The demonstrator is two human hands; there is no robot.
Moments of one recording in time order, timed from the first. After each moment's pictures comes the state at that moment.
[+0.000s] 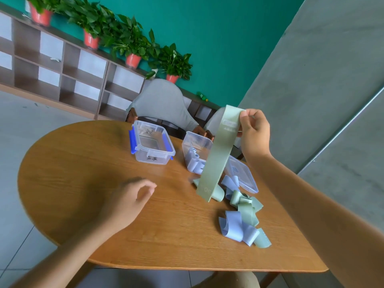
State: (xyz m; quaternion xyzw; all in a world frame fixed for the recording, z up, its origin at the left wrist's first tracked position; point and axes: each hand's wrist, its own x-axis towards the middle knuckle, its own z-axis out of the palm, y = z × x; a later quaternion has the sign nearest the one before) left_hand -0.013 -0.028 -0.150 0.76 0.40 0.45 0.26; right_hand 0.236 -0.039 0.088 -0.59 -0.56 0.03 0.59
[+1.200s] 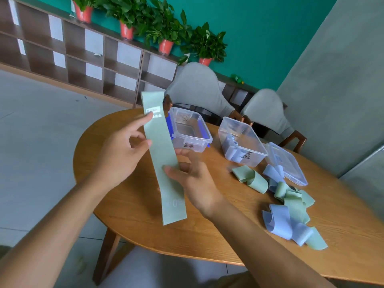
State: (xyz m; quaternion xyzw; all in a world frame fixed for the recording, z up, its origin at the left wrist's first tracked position) left_hand -0.100 -0.023 -0.075 0.64 0.47 0.53 0.29; right_hand 0.079 -0.076 -0.053 -0.50 -0.55 0.50 0.43
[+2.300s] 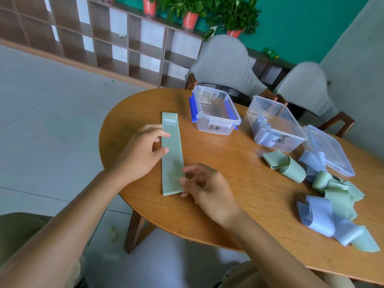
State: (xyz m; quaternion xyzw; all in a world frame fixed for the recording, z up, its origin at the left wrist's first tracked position) left_hand -0.114 0.003 -0.142 0.73 0.53 0.37 0.24; right_hand 0.089 -0.083 -0.120 -0.57 -0.66 0.37 0.31
